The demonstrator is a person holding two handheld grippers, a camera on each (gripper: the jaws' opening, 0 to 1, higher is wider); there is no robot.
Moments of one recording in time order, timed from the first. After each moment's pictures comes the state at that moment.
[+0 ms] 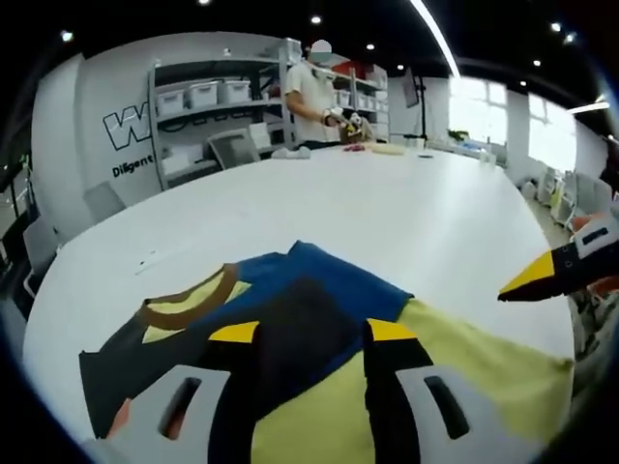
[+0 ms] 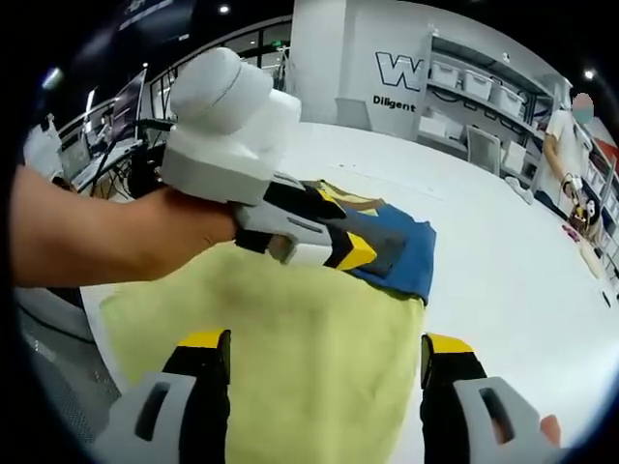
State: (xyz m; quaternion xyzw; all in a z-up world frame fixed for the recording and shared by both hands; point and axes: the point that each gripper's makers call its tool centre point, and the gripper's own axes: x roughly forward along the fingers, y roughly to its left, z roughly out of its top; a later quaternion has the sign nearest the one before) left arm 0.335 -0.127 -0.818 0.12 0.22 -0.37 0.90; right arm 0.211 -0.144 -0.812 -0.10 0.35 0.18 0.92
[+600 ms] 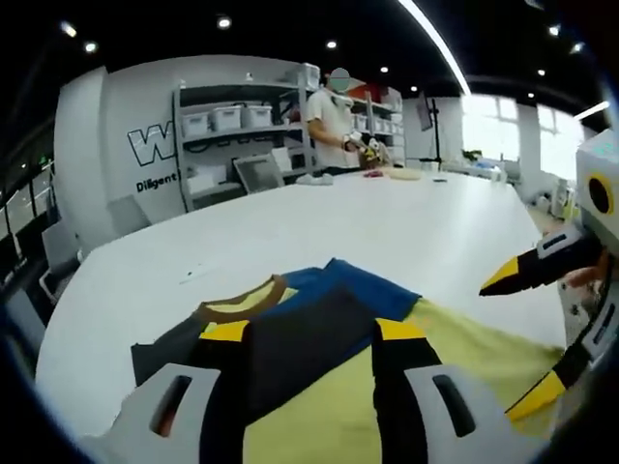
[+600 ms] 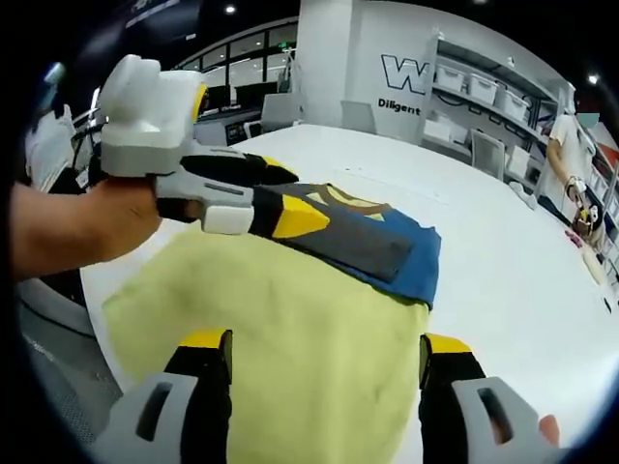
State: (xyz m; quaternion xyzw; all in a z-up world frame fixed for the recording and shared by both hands) left arm 0.319 -0.060 -0.773 0.10 0.17 -0.33 0.92; right arm 0.210 -0.139 -0.809 -0.10 0.34 0.19 0.92
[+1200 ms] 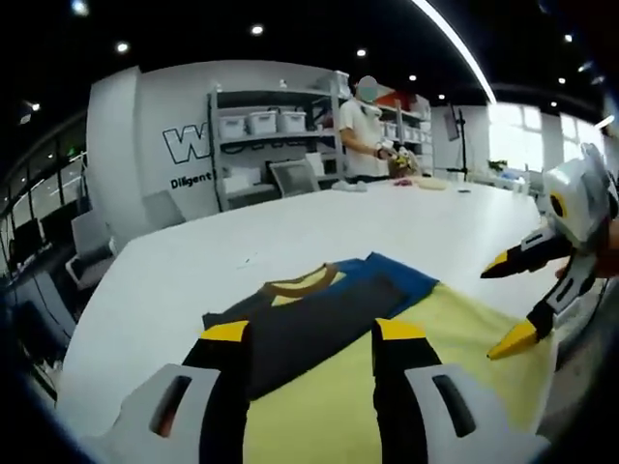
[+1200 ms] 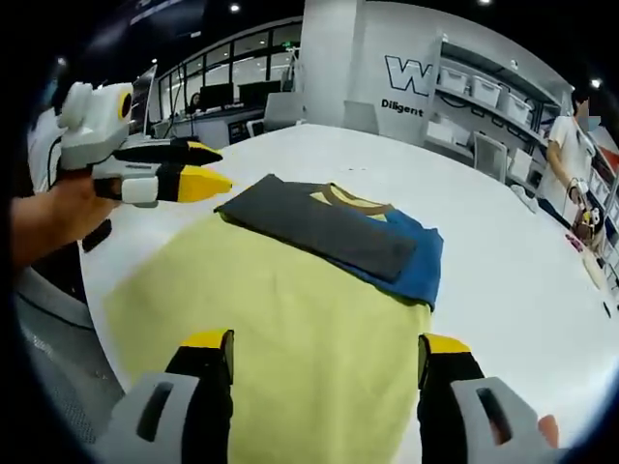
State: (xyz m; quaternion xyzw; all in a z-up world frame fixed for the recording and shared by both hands) left arm 0.284 0.029 -0.748 0.08 0.16 -0.27 0.95; right arm 0.208 -0.138 -0.809 -0.11 0.34 0.19 0.91
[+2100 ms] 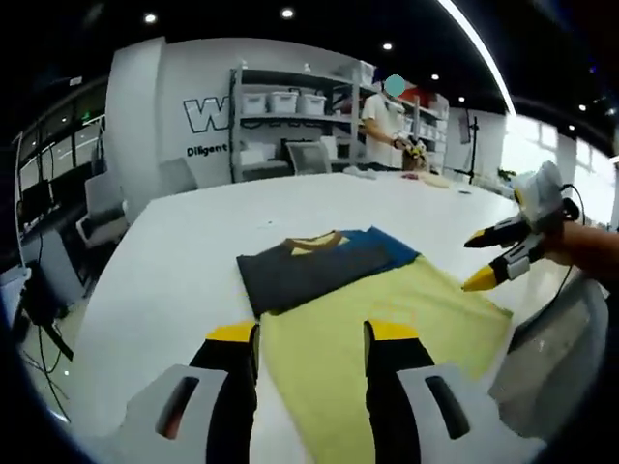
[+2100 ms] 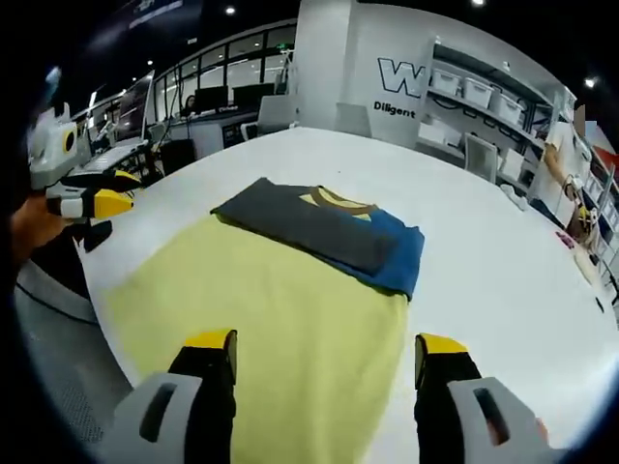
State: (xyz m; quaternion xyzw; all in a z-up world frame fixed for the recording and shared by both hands) left arm 0.199 0.102 -0.746 0.04 0.22 -0.25 0.94; right arm 0.187 -0.161 -0.794 -0.11 0.34 0.18 0.92
